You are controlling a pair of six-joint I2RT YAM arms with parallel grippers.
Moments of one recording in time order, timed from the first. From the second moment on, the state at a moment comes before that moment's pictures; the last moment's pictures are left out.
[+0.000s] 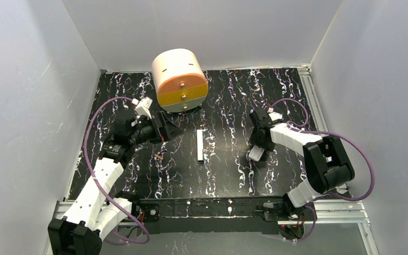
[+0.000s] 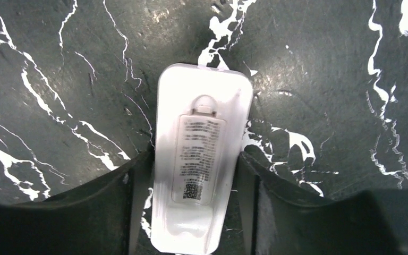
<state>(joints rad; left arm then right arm) -0.22 0.89 0.74 -0.31 0.58 -0.60 0.43 1.55 0.85 -0.52 0.35 0.77</state>
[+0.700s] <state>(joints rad) -0.64 1.13 0.73 -0.10 0.39 -0.75 0.41 1.38 0.76 -0.37 -0.04 1.14</state>
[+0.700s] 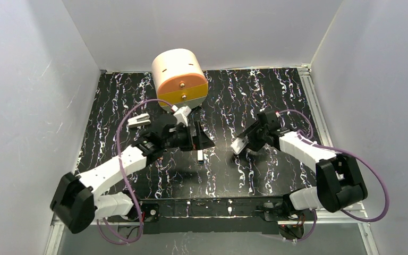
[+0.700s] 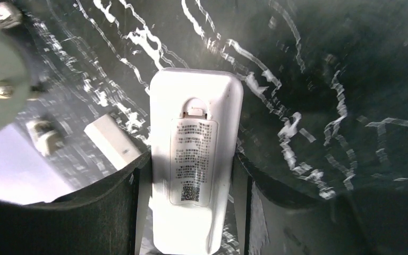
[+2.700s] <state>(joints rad) -0.58 1.73 1.01 -0.01 0.68 -0.78 0.39 1.25 0.66 -0.14 -0.34 0.89</state>
